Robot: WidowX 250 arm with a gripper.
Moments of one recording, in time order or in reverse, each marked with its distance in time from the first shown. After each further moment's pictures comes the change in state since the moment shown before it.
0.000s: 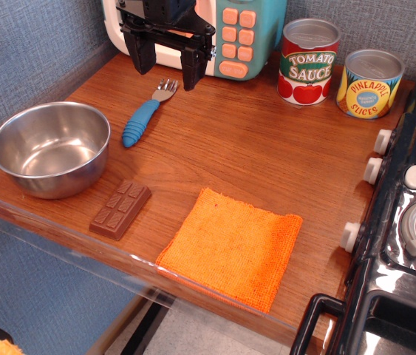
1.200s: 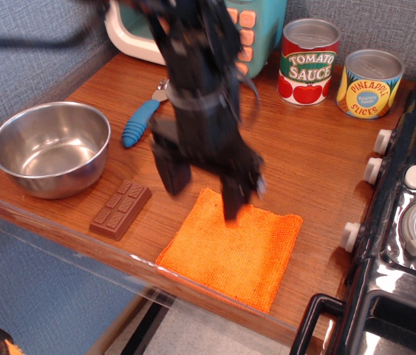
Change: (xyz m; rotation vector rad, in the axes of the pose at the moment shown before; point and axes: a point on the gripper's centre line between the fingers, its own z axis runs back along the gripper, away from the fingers) arm -0.113 -0.115 -0.009 -0.121 0.084 -0.084
